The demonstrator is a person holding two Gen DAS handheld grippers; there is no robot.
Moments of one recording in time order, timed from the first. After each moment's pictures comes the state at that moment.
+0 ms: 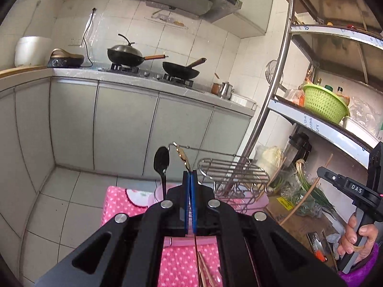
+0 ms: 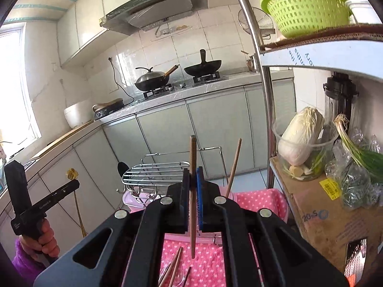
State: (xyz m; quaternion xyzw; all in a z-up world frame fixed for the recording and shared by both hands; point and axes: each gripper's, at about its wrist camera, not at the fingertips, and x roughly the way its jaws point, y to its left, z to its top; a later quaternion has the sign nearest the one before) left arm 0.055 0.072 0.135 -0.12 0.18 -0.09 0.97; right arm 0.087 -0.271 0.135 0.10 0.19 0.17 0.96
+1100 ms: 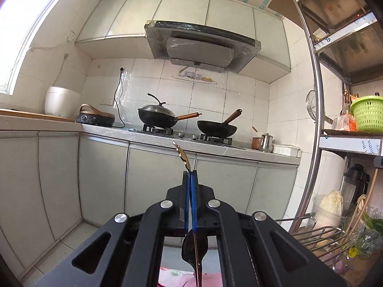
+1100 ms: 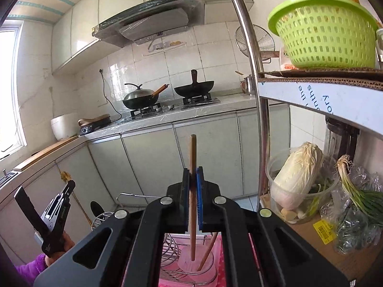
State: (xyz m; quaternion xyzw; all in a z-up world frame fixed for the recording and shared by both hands) left arm 0.157 0.051 0.109 -0.06 -0.01 0.06 1.00; right arm 0.171 -0.276 0.163 0.08 0.15 0.13 0.98
